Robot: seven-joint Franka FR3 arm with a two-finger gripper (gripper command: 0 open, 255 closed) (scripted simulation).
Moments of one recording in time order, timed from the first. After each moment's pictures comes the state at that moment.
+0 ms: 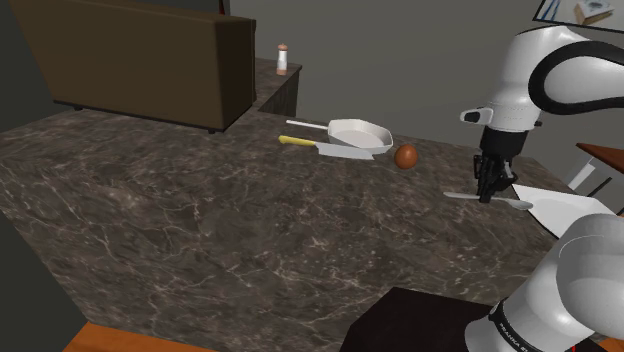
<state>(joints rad) 0.09 -0.98 -0.30 -2.72 -0.25 1.55 -0.81</state>
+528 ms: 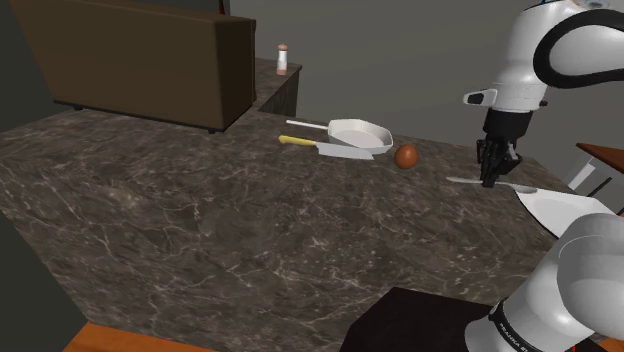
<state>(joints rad) 0.10 -0.92 -0.30 -2.60 -0.24 1.49 -0.82</state>
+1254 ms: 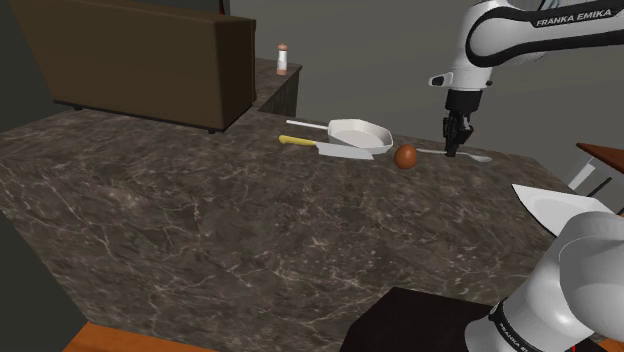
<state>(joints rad) 0.17 -0.47 -0.46 -2.29 -0.24 1.65 -0.95</state>
